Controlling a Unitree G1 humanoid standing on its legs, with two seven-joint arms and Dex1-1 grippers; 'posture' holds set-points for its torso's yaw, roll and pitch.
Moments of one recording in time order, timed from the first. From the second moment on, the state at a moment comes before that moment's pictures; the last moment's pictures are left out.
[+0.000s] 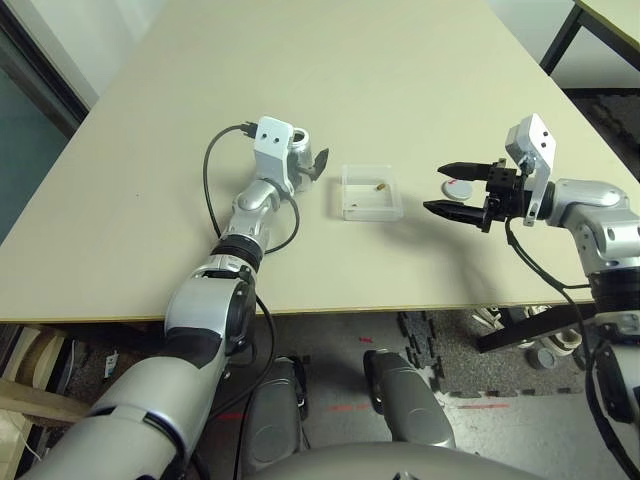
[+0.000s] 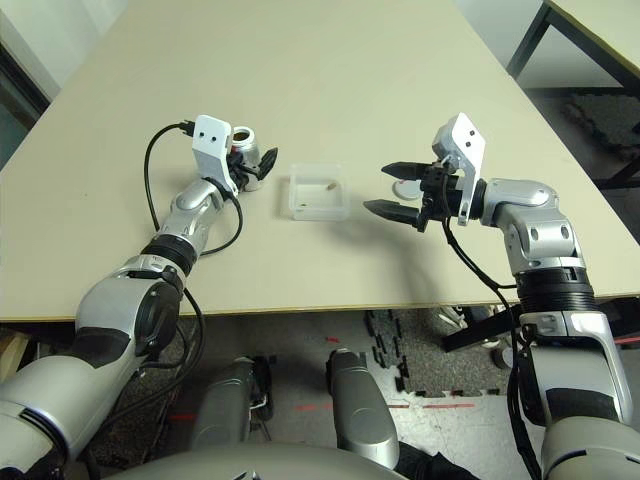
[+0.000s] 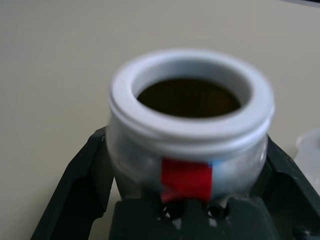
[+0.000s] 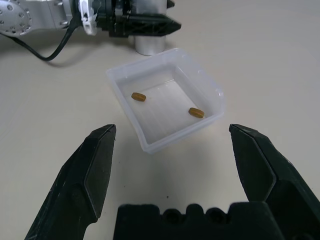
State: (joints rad) left arm -0.96 0.14 0.17 1.24 -0.05 -0.33 -0.41; right arm -0.60 -0.66 -0.02 0.34 0.33 0.27 1.20
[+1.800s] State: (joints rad) left arm -0.33 0.28 0.33 0.19 -0.27 0.09 -0.28; right arm -0.53 -0.60 -0.20 0.36 0.39 0.27 0.96
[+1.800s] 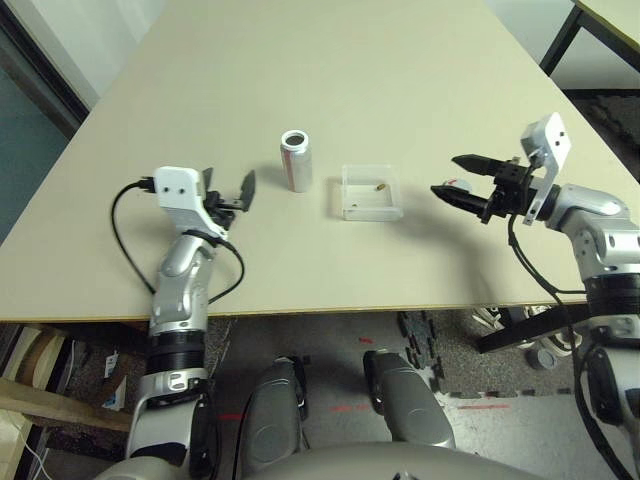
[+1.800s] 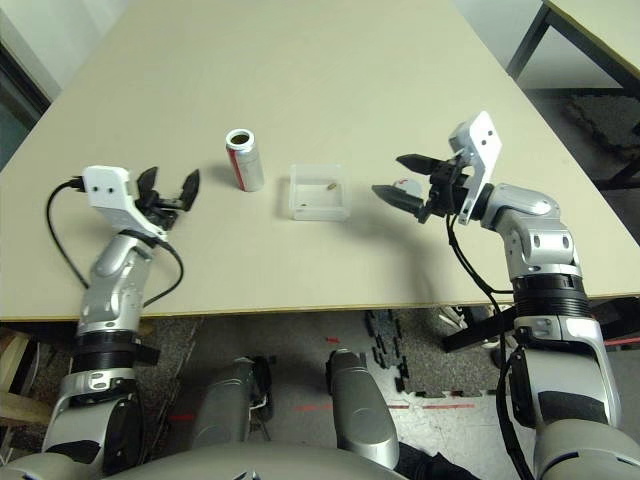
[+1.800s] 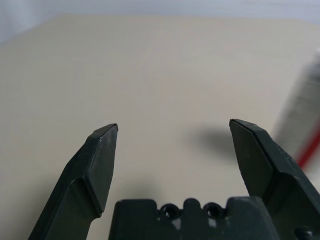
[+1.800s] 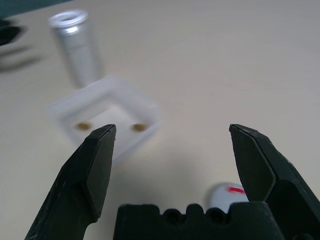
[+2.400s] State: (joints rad) left arm -0.63 0.56 0.42 0.70 -0.29 -0.03 -0.32; right arm -0.50 -0.61 -0.39 0.47 0.40 0.18 0.64
